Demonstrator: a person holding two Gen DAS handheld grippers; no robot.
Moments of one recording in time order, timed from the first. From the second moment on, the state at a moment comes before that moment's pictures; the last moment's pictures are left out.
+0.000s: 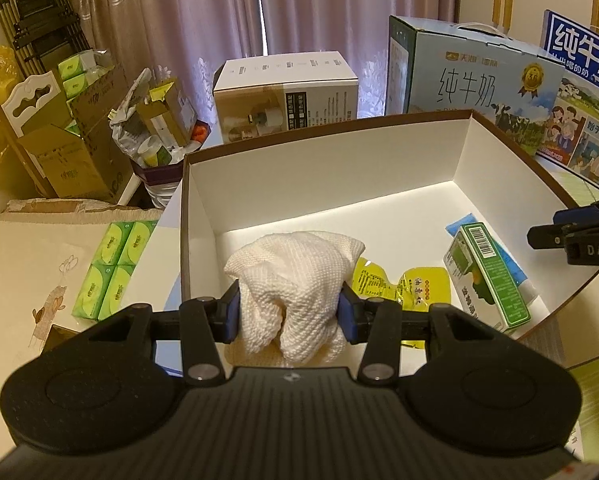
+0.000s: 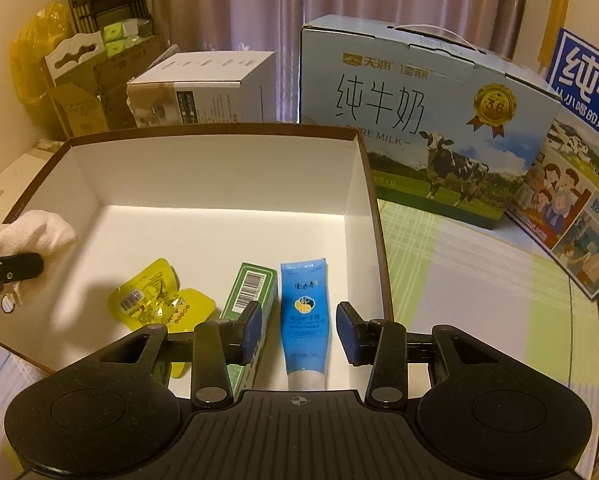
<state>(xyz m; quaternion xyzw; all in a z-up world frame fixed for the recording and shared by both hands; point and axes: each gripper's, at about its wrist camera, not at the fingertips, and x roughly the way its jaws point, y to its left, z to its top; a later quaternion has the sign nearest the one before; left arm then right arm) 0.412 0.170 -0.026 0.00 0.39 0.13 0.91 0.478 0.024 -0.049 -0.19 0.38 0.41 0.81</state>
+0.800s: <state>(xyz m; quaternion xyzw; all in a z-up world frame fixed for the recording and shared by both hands) 0.380 0.162 -0.001 0.00 0.38 0.10 0.92 0.443 -0.024 -0.016 -0.12 0.37 0.45 0.81</state>
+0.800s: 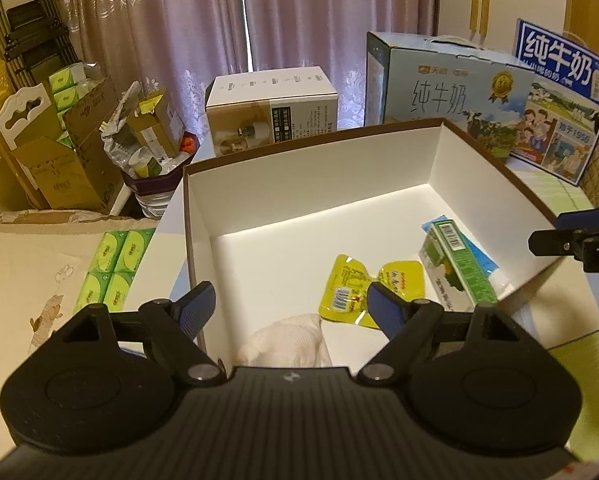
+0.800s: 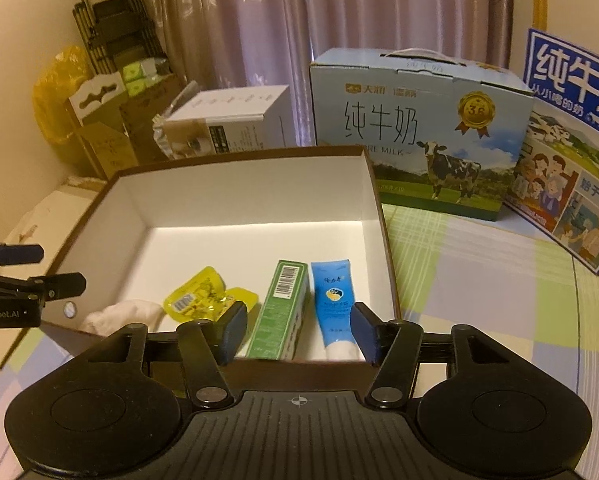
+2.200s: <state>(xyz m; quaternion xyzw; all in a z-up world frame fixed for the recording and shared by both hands) 0.246 0.094 -0.004 -0.06 0.43 0.09 0.90 0.343 -0.137 -0.037 -0.09 0.45 0.44 0.77</state>
